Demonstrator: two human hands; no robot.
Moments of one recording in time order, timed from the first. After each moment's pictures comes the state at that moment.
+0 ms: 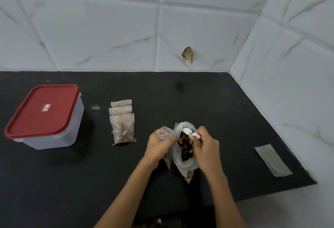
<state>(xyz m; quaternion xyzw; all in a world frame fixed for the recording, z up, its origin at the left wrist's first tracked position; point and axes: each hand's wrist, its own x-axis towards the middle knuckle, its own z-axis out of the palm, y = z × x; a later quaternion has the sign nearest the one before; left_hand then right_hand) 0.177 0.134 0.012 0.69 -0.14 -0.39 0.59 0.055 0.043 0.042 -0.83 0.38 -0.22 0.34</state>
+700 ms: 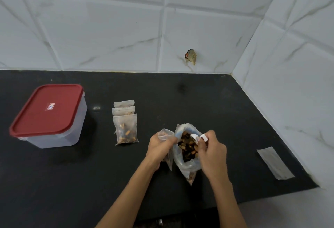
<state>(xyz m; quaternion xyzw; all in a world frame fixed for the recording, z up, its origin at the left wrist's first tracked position) 0.176 0.138 0.020 0.69 -0.11 -0.39 0.60 0.051 0.048 0.043 -0.84 0.42 -0.21 0.28</state>
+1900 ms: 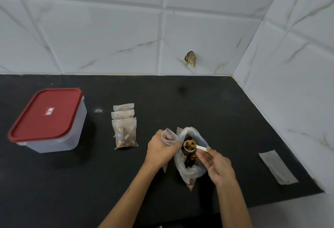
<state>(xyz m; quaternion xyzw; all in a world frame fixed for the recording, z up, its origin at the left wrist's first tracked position) 0.175 0.137 0.028 0.77 -0.21 -0.29 0.53 0.047 0.029 0.040 -0.25 0.53 -0.25 0.77</state>
